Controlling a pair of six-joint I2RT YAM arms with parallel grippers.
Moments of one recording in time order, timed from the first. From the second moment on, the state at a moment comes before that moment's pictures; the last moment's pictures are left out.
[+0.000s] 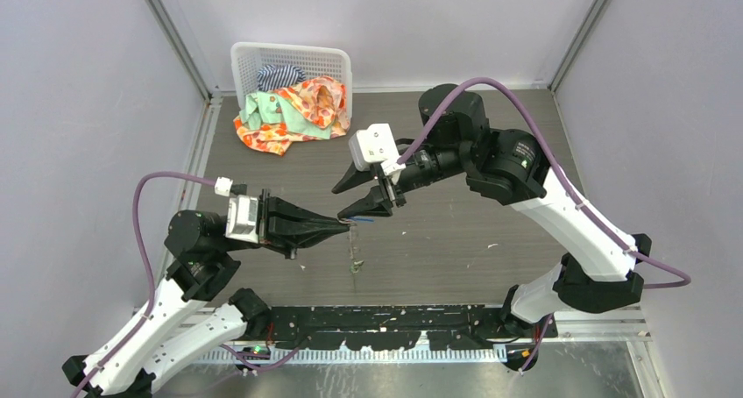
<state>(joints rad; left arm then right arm) -0.76 0.60 0.83 0.28 0.78 -0.22 1.06 1.47 2.04 -0.86 -0.71 -0.47</state>
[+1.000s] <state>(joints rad) -0.76 0.58 0.81 0.29 0.76 -0.24 1.06 1.50 2.09 -0.88 -0.72 -0.49</state>
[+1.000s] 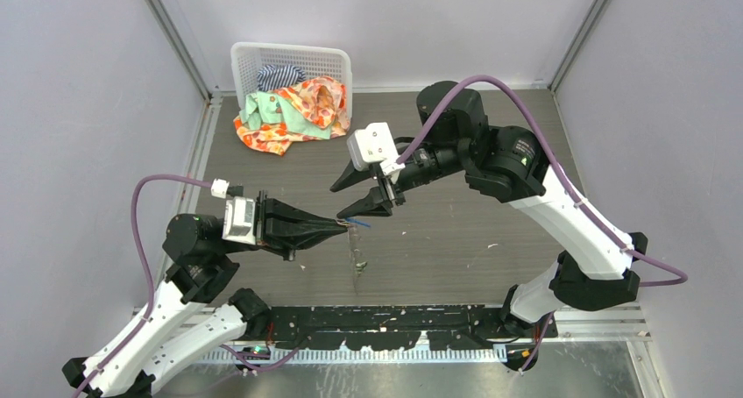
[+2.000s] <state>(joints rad) -0.74 0.56 0.81 0.28 0.65 -0.24 1.02 1.39 2.09 -0.84 -0.53 -0.31</state>
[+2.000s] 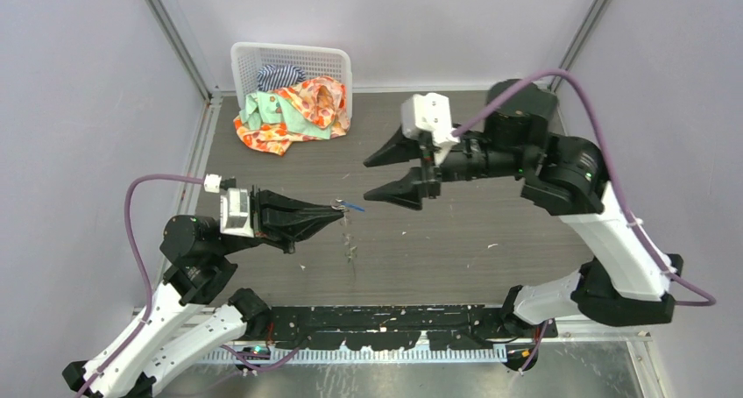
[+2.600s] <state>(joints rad) -0.72 0.56 0.81 0.27 0.56 -0.27 1.02 1.40 1.95 -0.77 -0.69 0.09</state>
